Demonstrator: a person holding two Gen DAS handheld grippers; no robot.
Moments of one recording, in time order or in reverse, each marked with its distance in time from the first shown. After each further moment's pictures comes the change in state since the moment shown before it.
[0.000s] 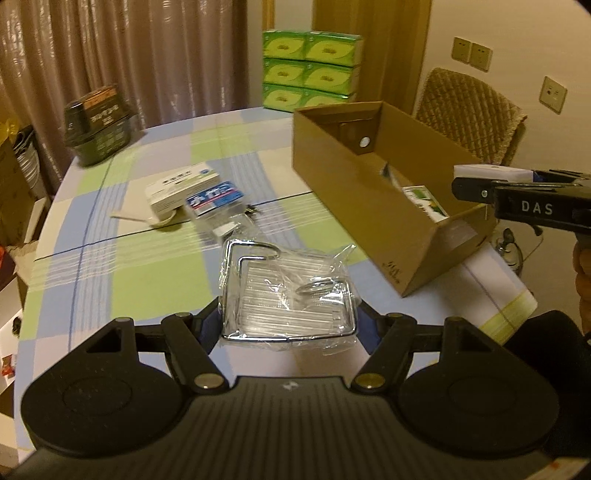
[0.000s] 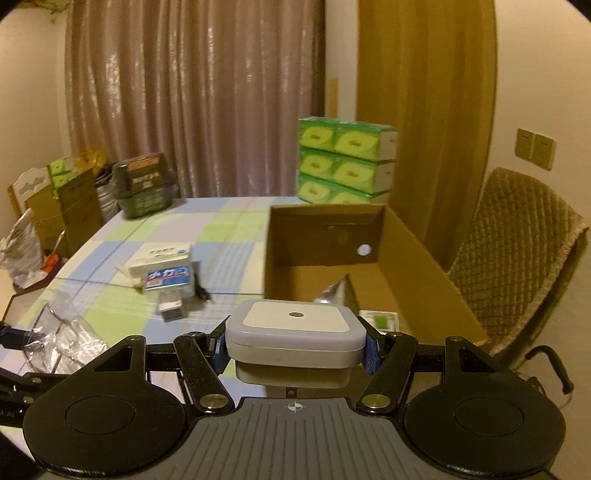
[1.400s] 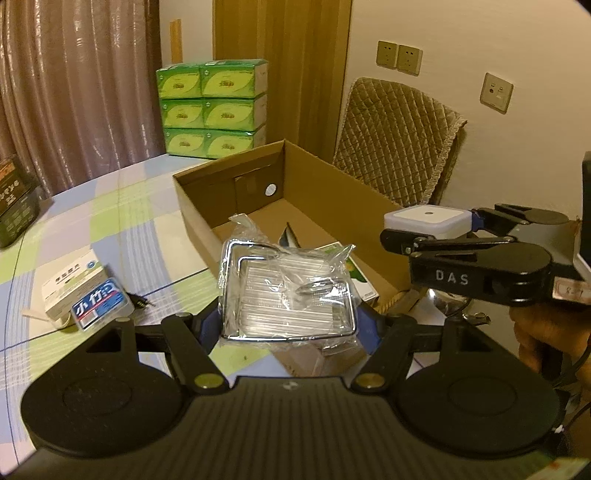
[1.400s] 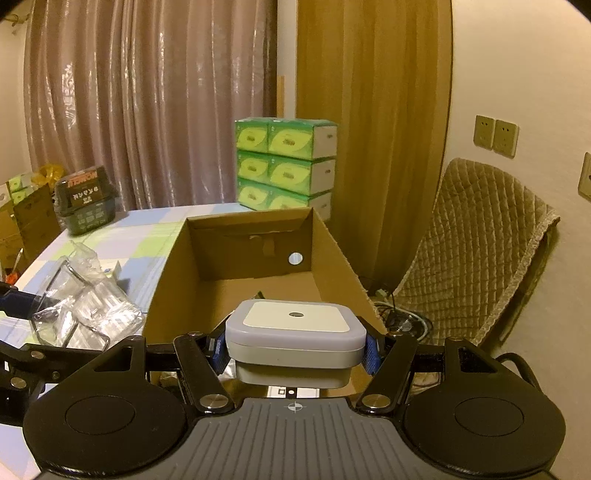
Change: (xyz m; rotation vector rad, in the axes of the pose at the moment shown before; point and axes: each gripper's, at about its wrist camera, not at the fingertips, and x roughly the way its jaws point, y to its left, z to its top) left arm 0.059 -0.096 0.093 0.140 -0.052 -0.164; right arm 0.033 -0.088 0.015 0.050 -0.005 -0.094
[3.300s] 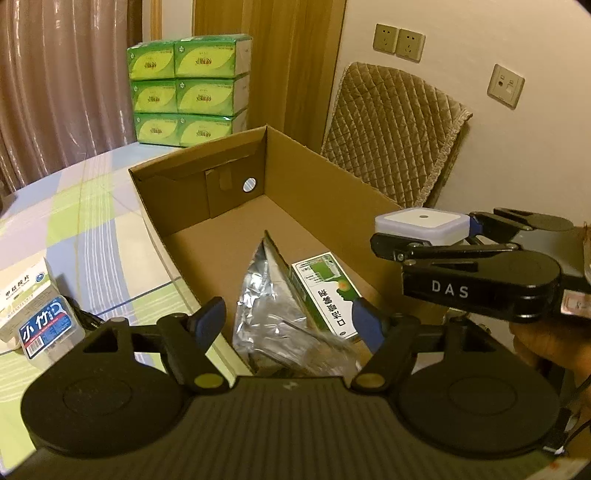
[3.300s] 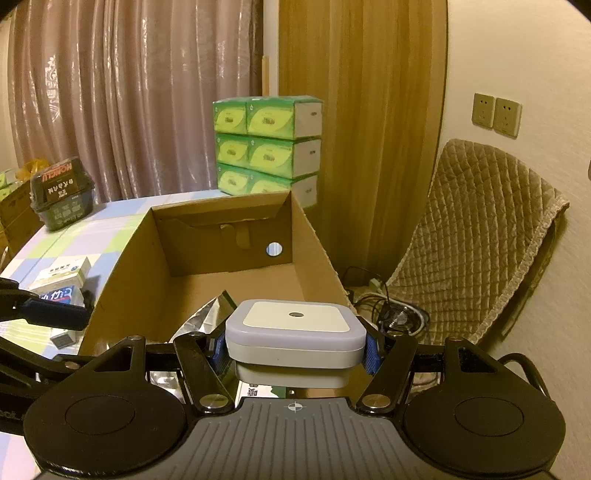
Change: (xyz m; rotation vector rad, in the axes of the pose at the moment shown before) left arm 0.078 -0.003 0.025 -0.024 0.037 -0.051; right arm 0.053 -0.026 0.006 0.019 0.049 -0.016
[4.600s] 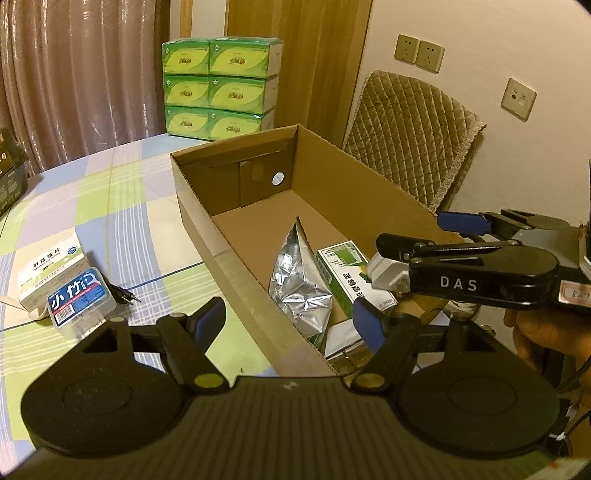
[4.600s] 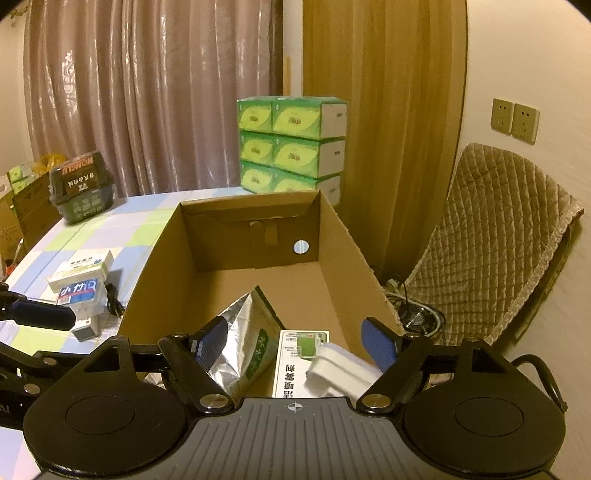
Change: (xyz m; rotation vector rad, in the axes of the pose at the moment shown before) left arm -0.030 0.020 -0.021 -0.057 -0.011 0.036; right arm -0.007 0.022 -0.003 -0.025 0.004 0.043
